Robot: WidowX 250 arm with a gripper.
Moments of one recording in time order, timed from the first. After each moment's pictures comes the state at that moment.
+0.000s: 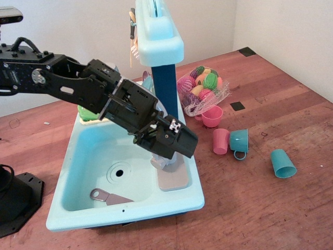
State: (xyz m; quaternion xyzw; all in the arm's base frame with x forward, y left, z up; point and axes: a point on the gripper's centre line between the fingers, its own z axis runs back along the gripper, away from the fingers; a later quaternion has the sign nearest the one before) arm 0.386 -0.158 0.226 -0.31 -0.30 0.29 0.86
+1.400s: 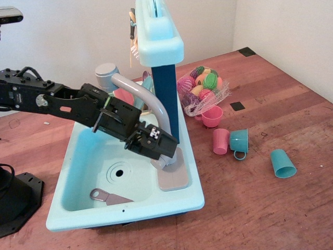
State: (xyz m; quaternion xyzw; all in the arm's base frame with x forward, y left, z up) arm 0.367 -0.119 0.185 -0.30 -0.33 0.31 0.84
